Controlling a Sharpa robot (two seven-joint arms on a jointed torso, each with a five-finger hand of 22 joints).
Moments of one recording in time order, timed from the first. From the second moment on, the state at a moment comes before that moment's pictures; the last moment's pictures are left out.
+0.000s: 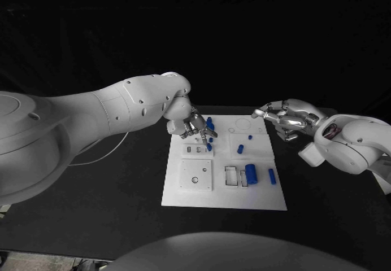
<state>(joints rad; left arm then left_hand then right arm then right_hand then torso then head) 1.39 -0.28 -0.23 0.93 -0.50 0.39 -0.70 1.13 0.09 -0.15 0.29 0.26 1.02 0.05 0.44 0.46 1.47 -0.03 1.57 1.31 1.47 -0.08 1.57 1.31 0.02 1.47 0.03 1.57 1.31 1.33 -1.05 -0.22 1.66 -0.61 -0.21 0.10 1.19 0.25 -0.36 0.29 0.68 0.53 0.12 0.59 0.34 1.46 0.04 1.58 1.31 1.47 -0.02 1.57 1.31 0.04 1.42 0.10 1.40 1.31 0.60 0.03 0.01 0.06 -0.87</state>
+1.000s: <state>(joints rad) 1.35 -0.26 -0.22 0.87 -0.56 0.40 -0.70 1.13 0.09 -0.16 0.29 0.30 0.99 0.02 0.49 0.64 1.47 -0.04 1.57 1.31 1.47 -0.09 1.57 1.31 0.01 1.47 0.02 1.57 1.31 1.32 -1.04 -0.22 1.64 -0.60 -0.20 0.08 1.21 0.24 -0.35 0.29 0.67 0.53 0.12 0.60 0.35 1.46 0.04 1.58 1.31 1.46 -0.01 1.57 1.31 0.04 1.40 0.11 1.38 1.31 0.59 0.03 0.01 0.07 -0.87</state>
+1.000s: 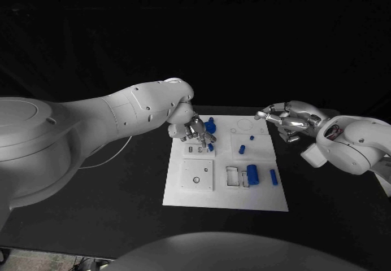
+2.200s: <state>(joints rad) 1.32 -0.22 -0.22 0.83 -0.56 0.38 -0.70 1.13 0.10 -0.16 0.29 0.31 0.98 0.03 0.45 0.64 1.47 -0.04 1.57 1.31 1.47 -0.09 1.57 1.31 0.01 1.47 0.02 1.56 1.31 1.32 -1.04 -0.22 1.64 -0.59 -0.19 0.07 1.24 0.25 -0.33 0.29 0.67 0.52 0.12 0.60 0.35 1.46 0.05 1.57 1.47 1.47 -0.01 1.57 1.31 0.05 1.38 0.11 1.36 1.31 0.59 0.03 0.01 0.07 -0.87</state>
